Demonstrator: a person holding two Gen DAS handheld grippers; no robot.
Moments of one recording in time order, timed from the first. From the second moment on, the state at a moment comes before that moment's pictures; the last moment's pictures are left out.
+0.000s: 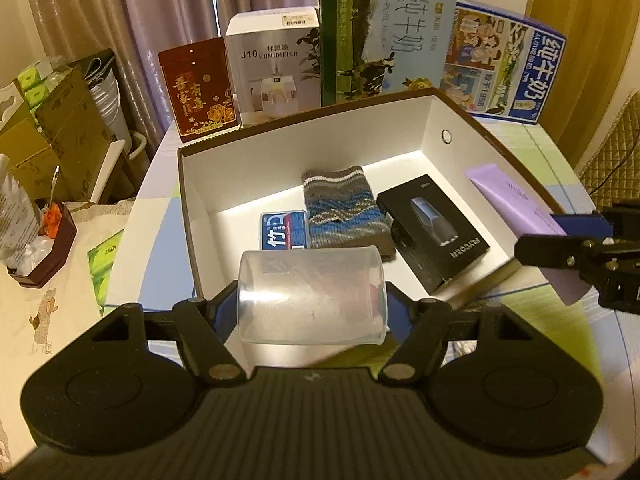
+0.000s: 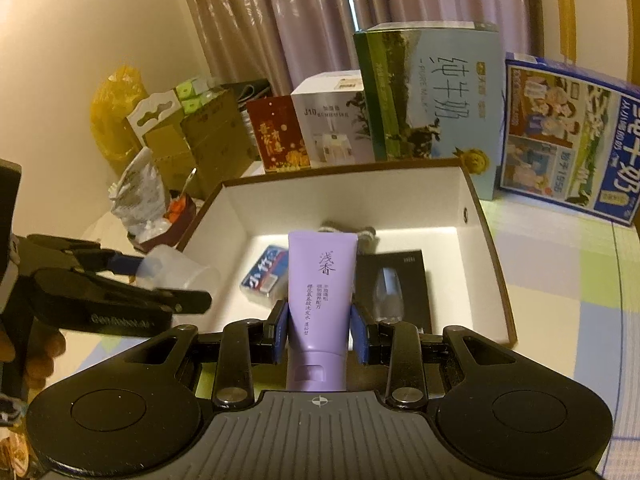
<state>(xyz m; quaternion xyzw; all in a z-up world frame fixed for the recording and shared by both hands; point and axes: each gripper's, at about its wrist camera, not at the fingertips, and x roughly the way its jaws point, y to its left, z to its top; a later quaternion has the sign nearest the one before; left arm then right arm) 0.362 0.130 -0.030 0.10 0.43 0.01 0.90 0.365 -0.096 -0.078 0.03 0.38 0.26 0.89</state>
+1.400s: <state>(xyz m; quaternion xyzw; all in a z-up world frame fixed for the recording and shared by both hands) 0.429 0.145 -0.067 0.10 0.49 0.02 0.86 0.433 -0.077 -0.111 0.04 0.42 0.24 0.88</state>
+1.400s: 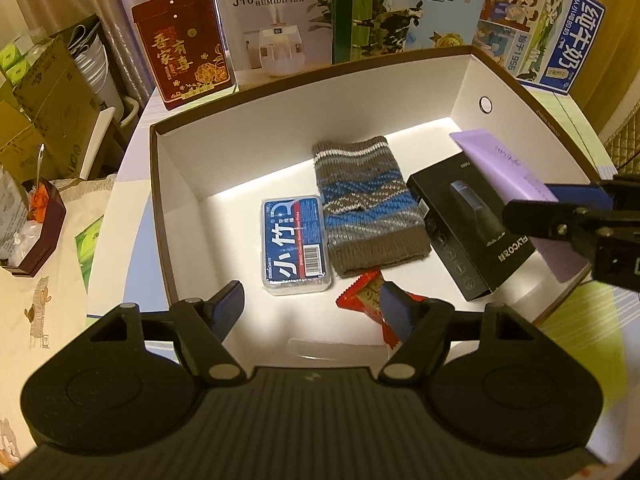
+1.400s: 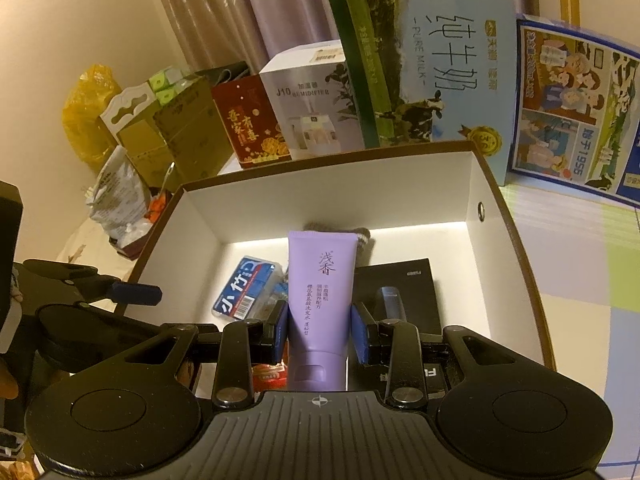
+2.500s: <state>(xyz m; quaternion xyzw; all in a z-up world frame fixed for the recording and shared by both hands) 0.469 0.165 -0.063 0.08 0.47 0.03 0.88 0.483 -0.077 -0.136 0.09 0.42 0.21 0.88</state>
